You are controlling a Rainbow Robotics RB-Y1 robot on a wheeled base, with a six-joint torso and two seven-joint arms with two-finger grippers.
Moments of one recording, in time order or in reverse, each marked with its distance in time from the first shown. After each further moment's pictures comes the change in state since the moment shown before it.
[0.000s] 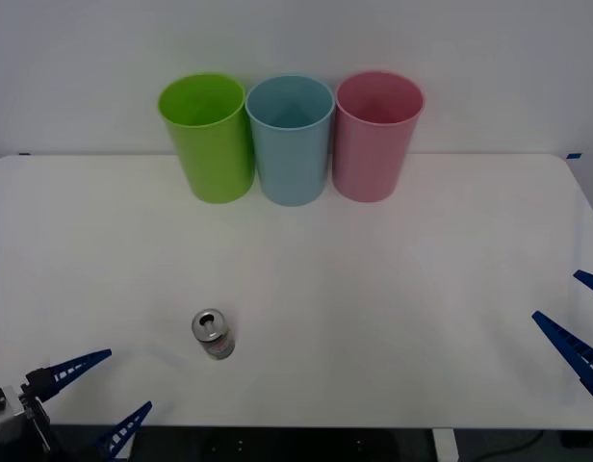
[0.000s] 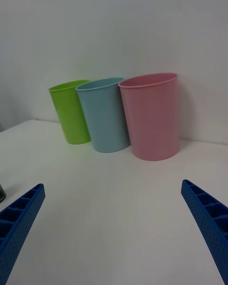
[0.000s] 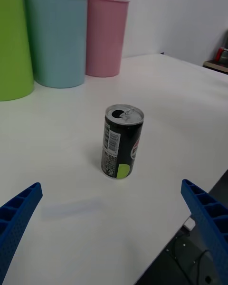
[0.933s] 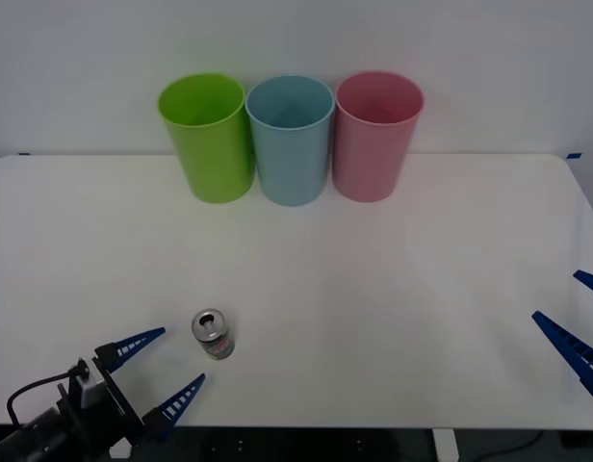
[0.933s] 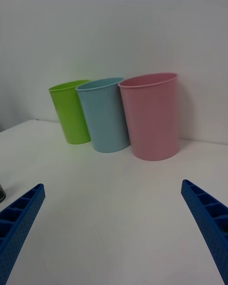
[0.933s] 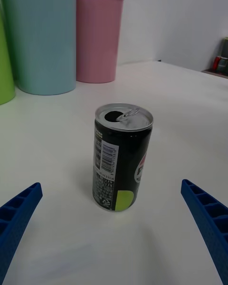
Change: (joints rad) right arm 0.000 0.000 0.000 0.000 0.000 0.000 0.000; left arm -0.217 -0.116 -0.072 0.249 -0.050 0.016 -0.153
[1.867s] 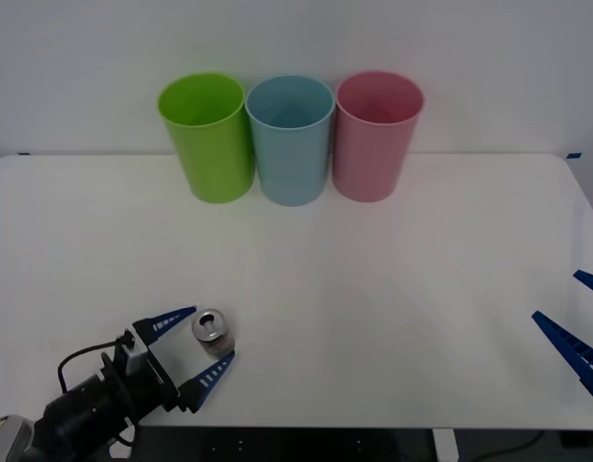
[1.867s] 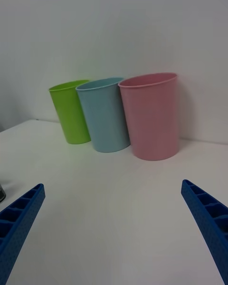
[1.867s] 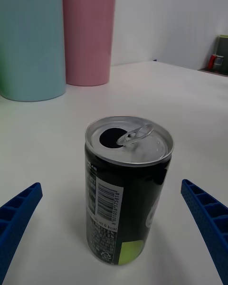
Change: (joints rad) right arm 0.000 0.000 0.000 0.000 0.000 0.000 0.000; left arm -0.159 -0.054 -0.025 0.125 -0.076 0.033 -0.030
